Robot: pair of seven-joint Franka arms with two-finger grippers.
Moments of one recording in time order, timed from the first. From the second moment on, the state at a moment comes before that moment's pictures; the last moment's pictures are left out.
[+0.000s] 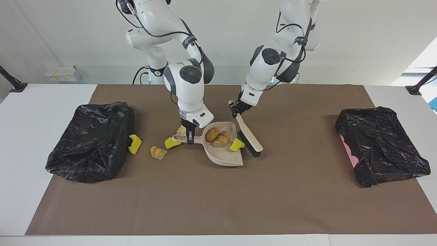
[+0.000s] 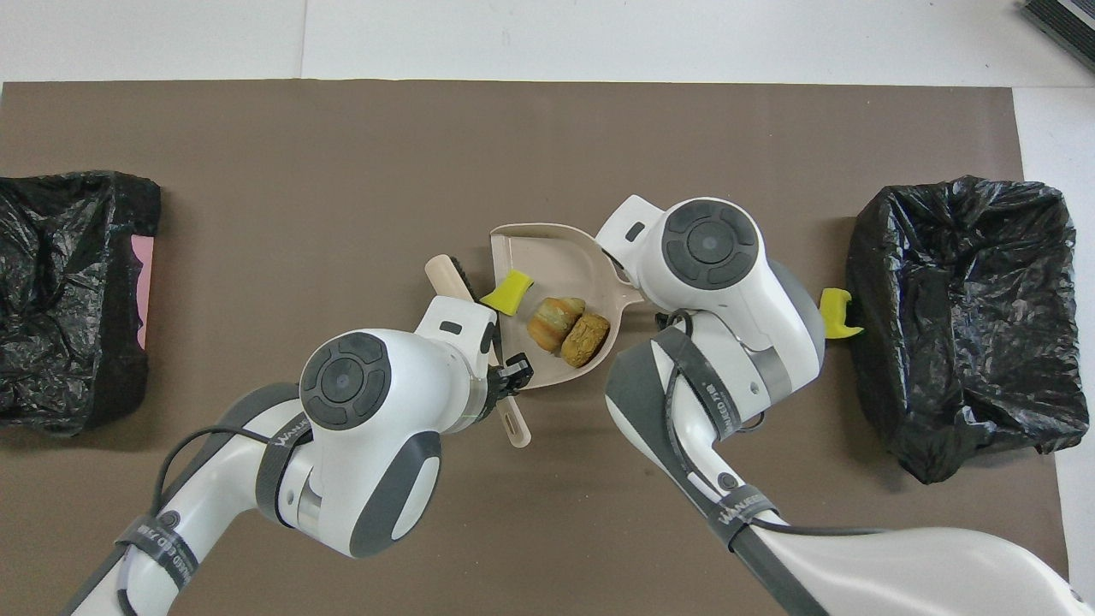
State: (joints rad) left arm -0.54 0.04 -0.12 -2.15 -0.31 2.32 -0.87; right arm 0.35 0.30 0.05 -1.78 -0.15 2.12 -1.16
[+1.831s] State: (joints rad) left arm -0.54 0.13 -0.13 -1.93 -0.30 2.27 -0.84; right arm 0.29 0.29 0.05 -1.80 0.03 2.16 -1.23
